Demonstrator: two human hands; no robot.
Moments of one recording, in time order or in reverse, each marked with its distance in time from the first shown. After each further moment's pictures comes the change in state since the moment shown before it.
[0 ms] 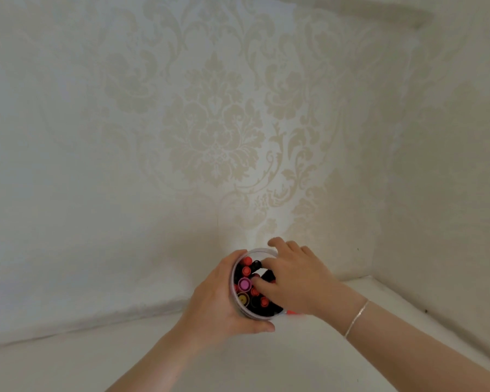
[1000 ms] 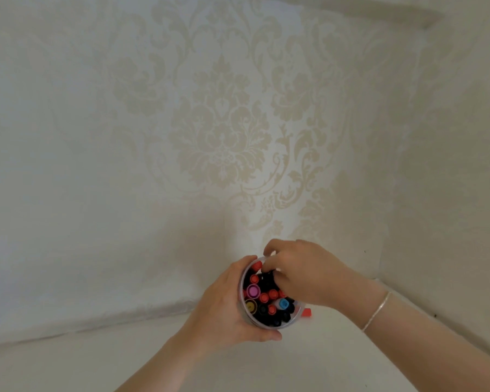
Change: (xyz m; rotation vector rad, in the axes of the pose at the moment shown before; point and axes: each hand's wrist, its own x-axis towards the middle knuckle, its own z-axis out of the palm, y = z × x) left_hand -0.003 -0.001 0.000 0.058 -0.067 0.047; right_hand 0.004 0.003 -0.023 -0.074 0.027 -0.274
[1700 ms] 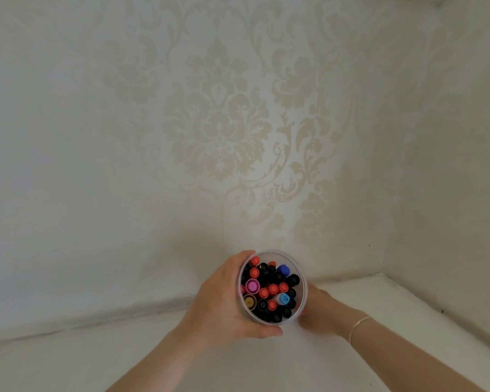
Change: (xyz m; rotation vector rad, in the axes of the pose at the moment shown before) left_hand 0.003 -0.009 0.004 -0.016 0.051 -0.014; right_hand -0.020 0.054 0.154 0.391 -0.391 0.366
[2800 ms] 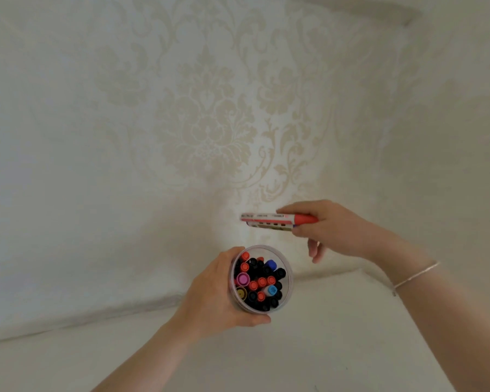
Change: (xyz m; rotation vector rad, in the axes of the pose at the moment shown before) left_hand 0.003 0.008 0.002 0.051 0.004 -0.016; right_hand -0.096 -0.069 -0.171 0.504 0.251 -0.092
